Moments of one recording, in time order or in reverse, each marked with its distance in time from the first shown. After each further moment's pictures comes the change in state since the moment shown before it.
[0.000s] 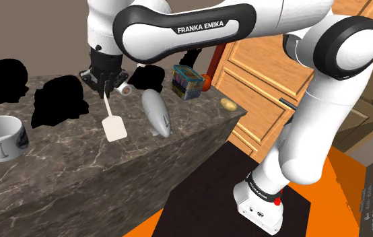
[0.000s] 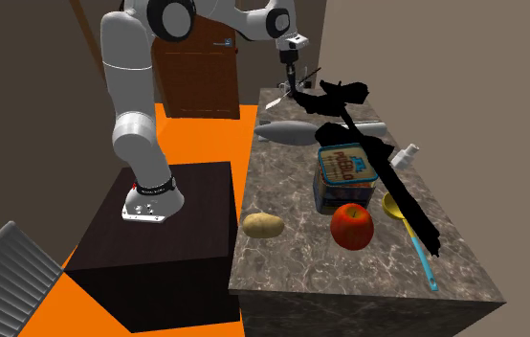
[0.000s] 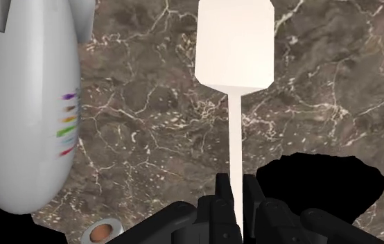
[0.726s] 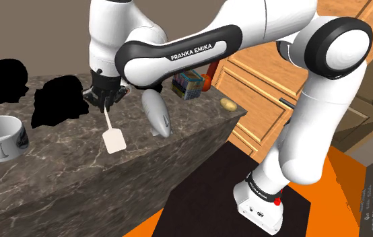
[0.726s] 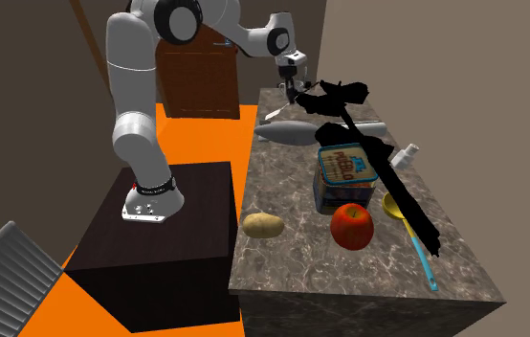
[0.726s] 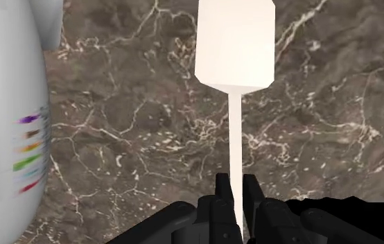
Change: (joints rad) arm 0.005 0.045 -0.011 -0.090 -0.040 0.127 0.041
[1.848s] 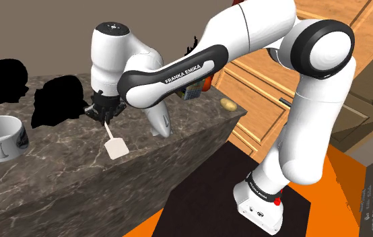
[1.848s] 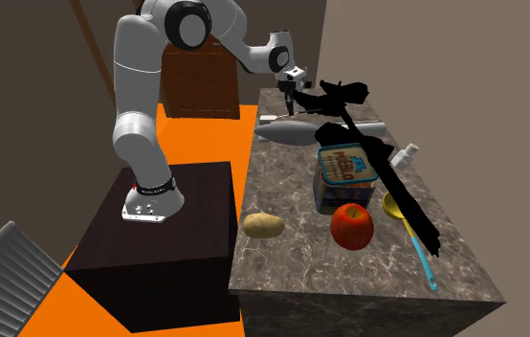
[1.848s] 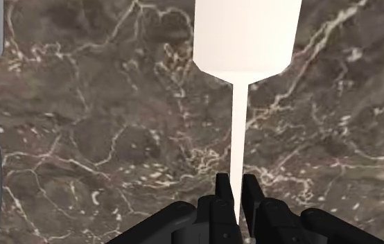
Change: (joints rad) arm 0.012 0.073 -0.022 -0.062 -0.059 0.125 0.052
